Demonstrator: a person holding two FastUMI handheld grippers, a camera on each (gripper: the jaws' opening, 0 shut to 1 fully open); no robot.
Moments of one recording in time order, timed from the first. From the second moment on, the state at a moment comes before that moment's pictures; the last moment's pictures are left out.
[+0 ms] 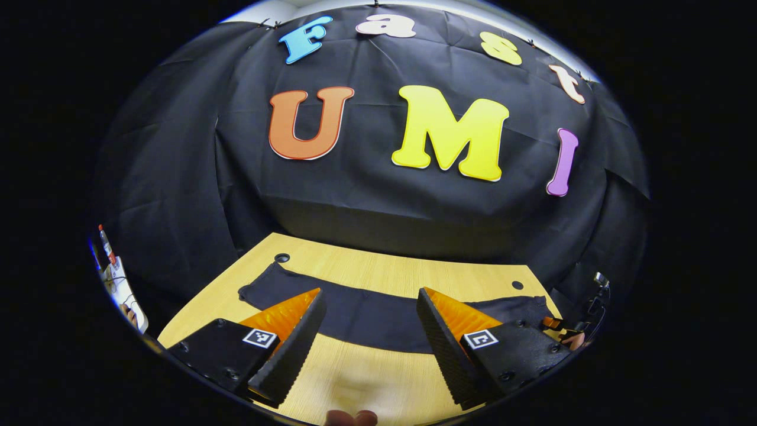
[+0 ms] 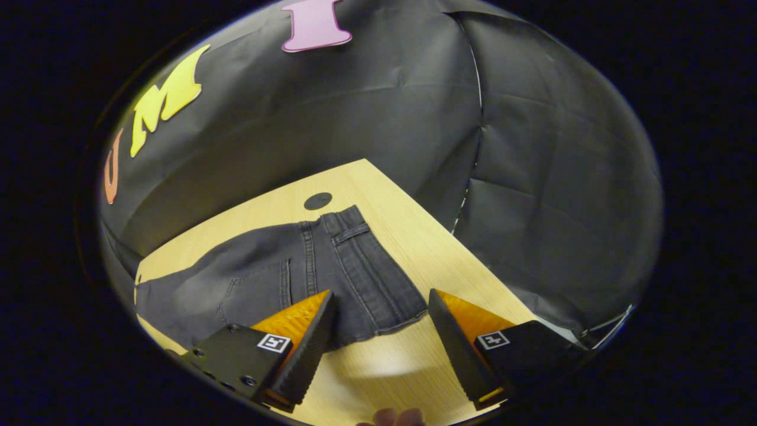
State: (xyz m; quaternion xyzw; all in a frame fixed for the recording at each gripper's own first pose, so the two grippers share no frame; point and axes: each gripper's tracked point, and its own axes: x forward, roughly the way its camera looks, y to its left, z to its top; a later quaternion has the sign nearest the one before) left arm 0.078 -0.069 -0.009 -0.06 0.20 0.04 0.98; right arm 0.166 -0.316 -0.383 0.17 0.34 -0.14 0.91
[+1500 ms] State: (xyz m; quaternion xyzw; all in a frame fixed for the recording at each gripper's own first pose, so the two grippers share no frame) left arm 0.040 0.015 -0.030 -0.08 0.18 0.08 0.98; right arm 0.178 -0.219 -0.191 0.15 0.26 -0.03 0.95
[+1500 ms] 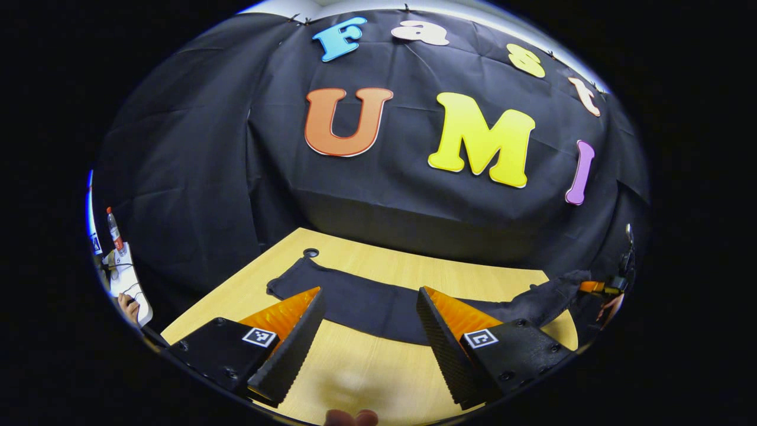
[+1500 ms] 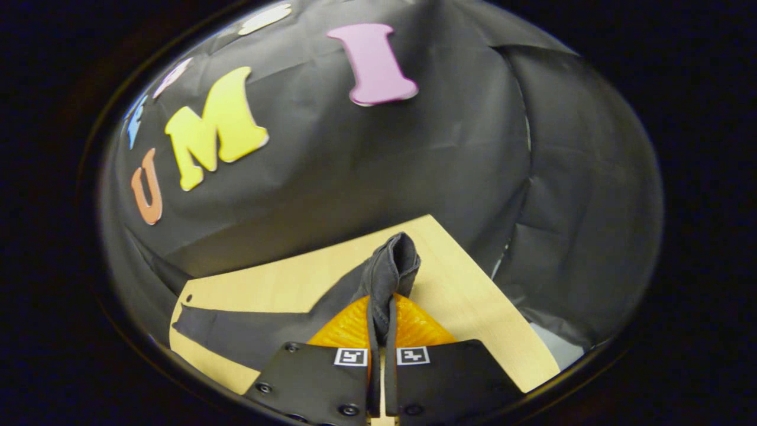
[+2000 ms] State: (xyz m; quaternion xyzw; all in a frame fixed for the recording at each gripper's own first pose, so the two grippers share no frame) left arm 0.007 0.093 -0.035 -0.12 0.16 0.13 0.97; right arm 0.179 0.005 -0.107 0.06 0.22 0.11 0.97
